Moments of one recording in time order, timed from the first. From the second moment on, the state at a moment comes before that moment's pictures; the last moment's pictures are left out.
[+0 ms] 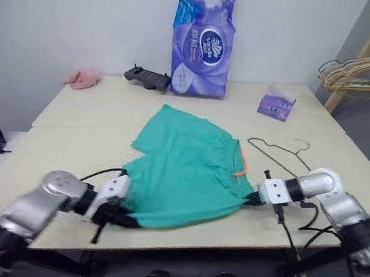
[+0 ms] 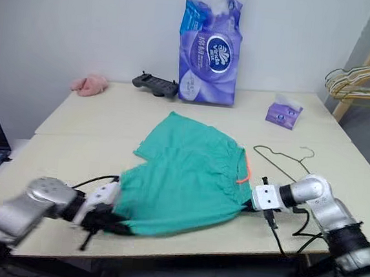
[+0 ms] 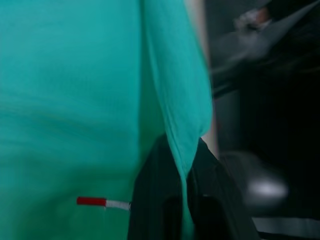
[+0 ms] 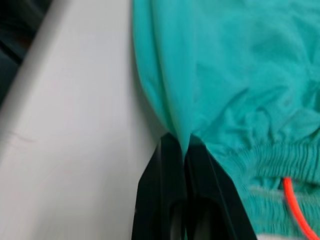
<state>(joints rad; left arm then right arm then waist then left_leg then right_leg) -0.17 1.11 -0.17 -0.17 -0.51 0.49 -1.54 -0.46 -0.86 0.38 0.08 0.19 -0.06 1.45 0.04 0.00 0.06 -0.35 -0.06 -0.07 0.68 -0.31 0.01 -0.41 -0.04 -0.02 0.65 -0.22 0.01</state>
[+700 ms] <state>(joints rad) -1.60 0.74 -0.23 1.28 0.21 -0.39 -0.41 -1.50 -0.46 0.37 1.19 -0.32 -0.59 0.15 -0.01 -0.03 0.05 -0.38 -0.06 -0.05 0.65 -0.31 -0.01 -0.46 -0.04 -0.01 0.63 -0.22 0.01</state>
